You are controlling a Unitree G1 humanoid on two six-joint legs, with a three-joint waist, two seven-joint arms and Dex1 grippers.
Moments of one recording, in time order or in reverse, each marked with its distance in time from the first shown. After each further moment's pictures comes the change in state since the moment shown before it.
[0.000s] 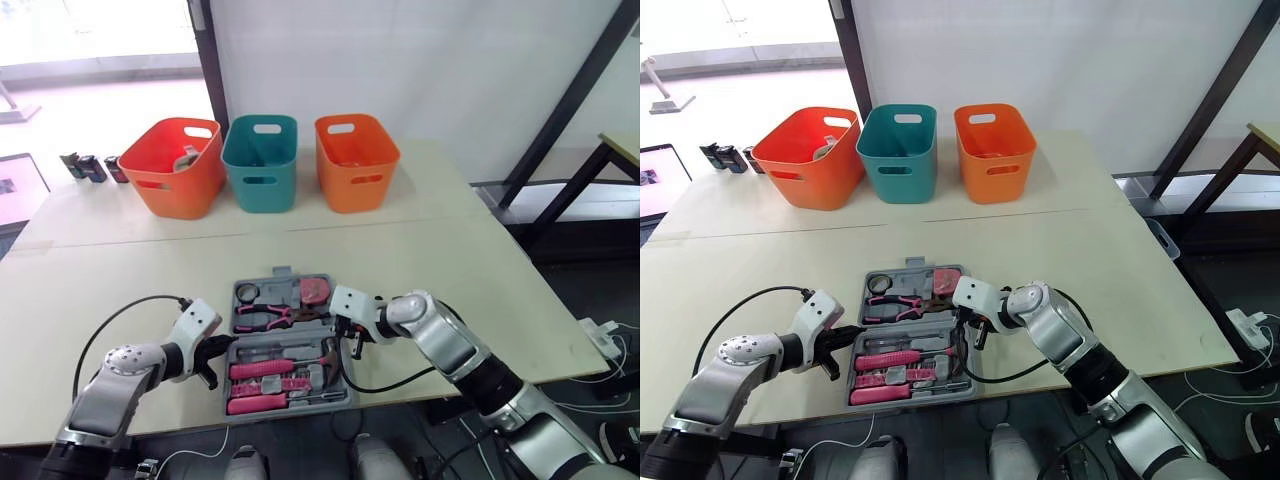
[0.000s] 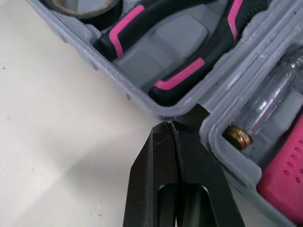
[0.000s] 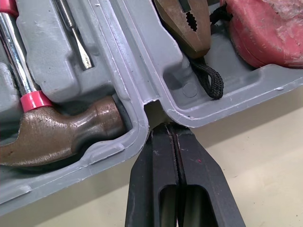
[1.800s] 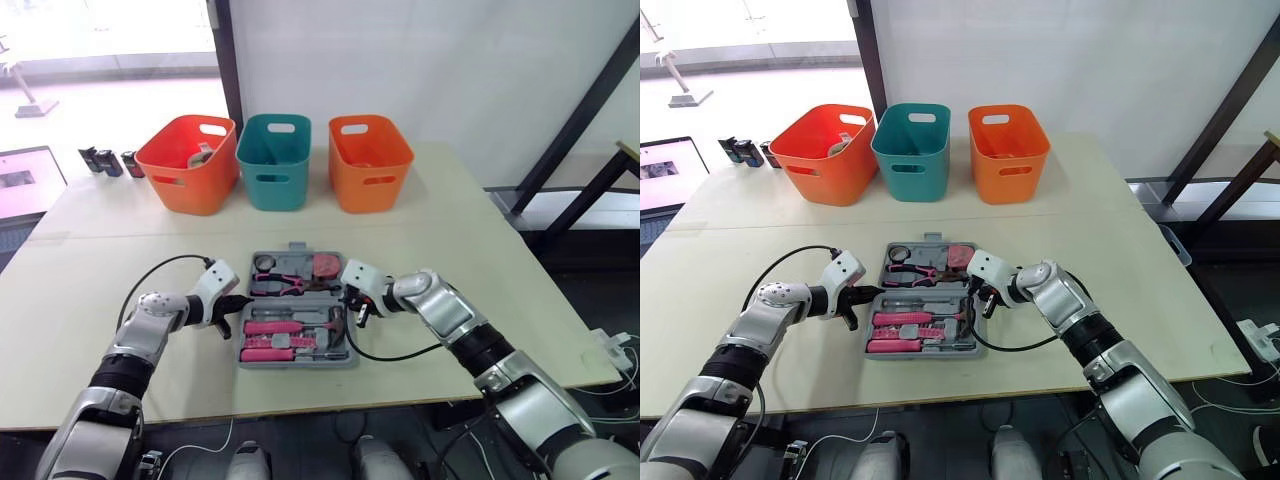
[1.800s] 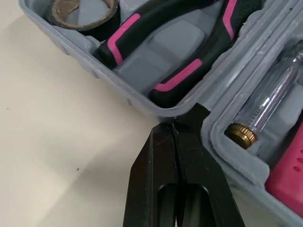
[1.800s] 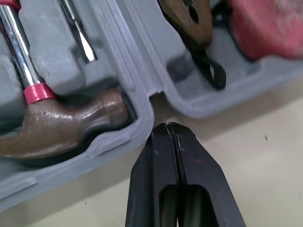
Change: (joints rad) left arm -0.451 -0.105 -0.157 0.624 0.112 -0.373 -0.099; right arm -0.162 0.048 -0.032 0.334 0.062 -0.122 -0.057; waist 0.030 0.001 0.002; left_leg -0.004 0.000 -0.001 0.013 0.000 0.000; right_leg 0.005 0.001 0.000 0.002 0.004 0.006
